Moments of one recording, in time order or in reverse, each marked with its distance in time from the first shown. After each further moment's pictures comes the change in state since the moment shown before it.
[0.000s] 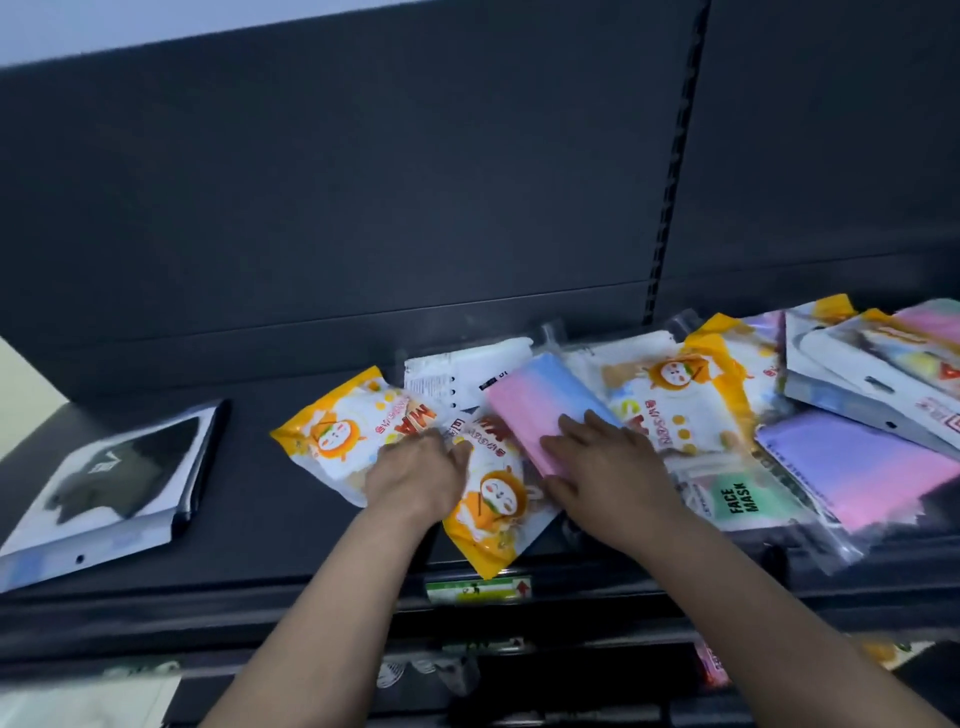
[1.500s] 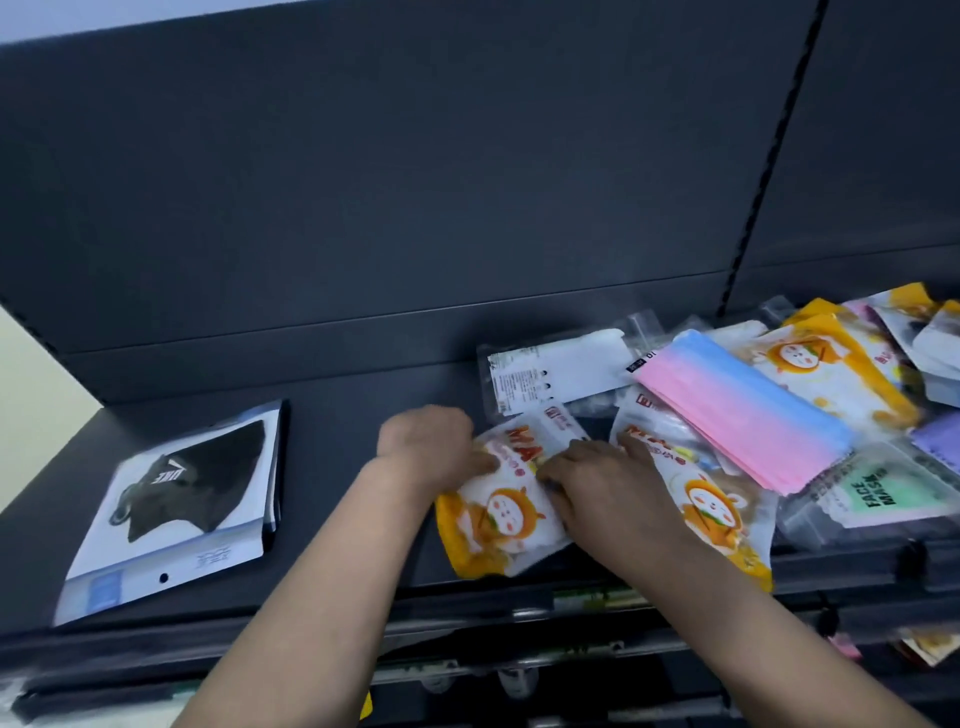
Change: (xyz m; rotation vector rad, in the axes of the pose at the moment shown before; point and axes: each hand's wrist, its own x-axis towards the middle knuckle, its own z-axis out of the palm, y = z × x) left_hand 0.045 -0.082 -0.053 0.297 -0.067 0.294; right_hand 0.029 -0.113 0.017 0.002 0.039 0.037
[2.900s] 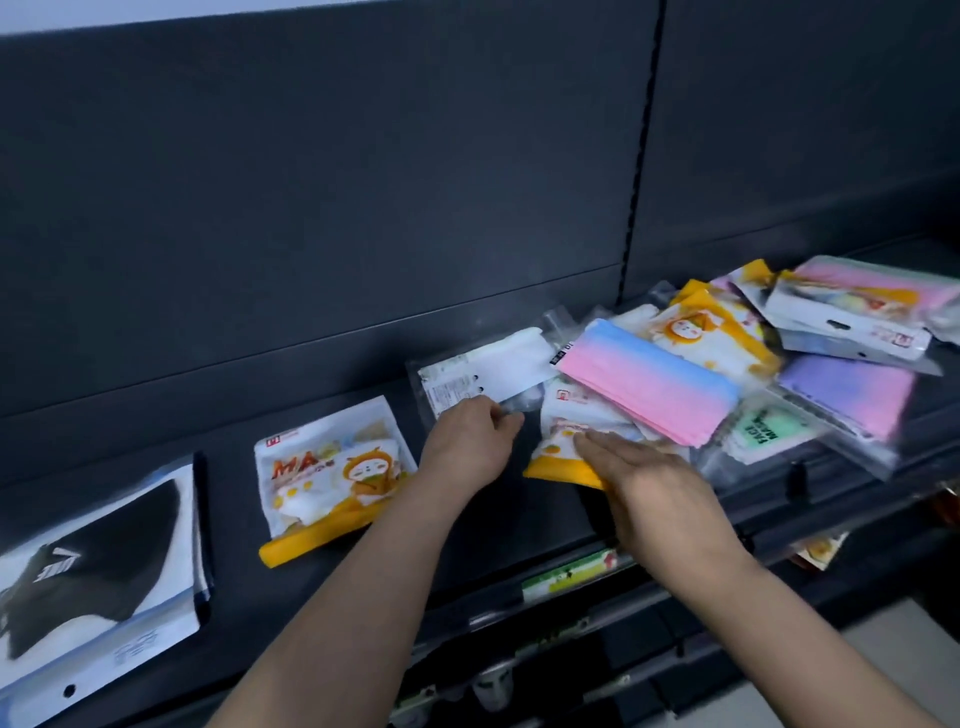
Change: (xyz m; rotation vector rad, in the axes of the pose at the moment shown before) left_hand 0.013 0.067 0.012 -0.621 0.153 0.164; right_hand -0.066 0.030 -0.008 0.037 0.272 0.210
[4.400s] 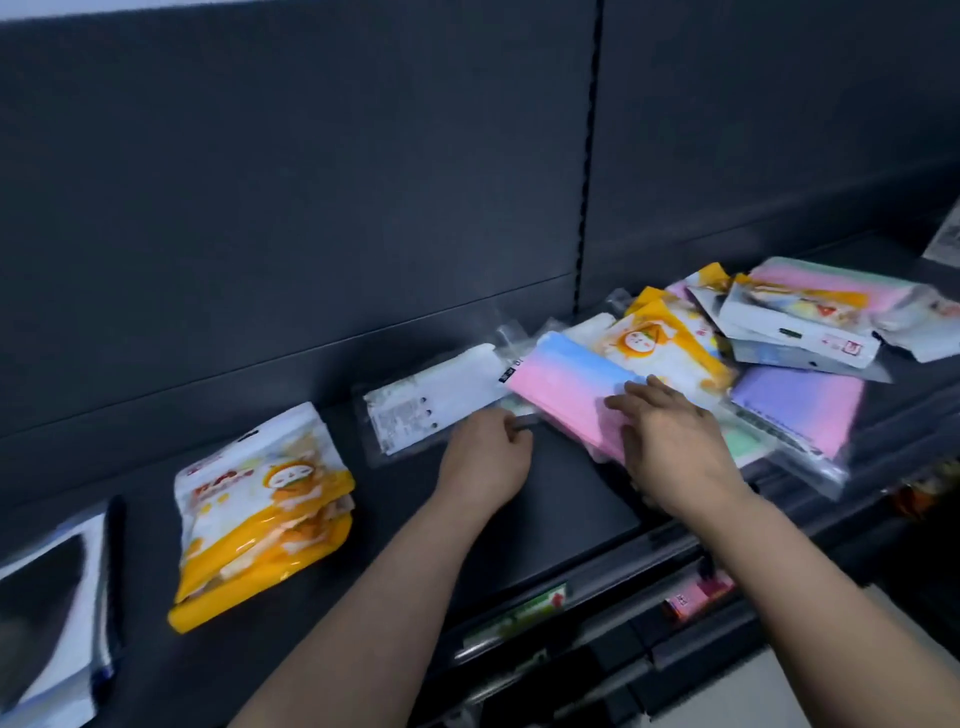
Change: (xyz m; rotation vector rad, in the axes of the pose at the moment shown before) left_hand 0.014 0.052 0.039 -0.175 -0.061 0.017; right_hand 0.048 0.086 -0.014 -0.047 -0.097 0.310
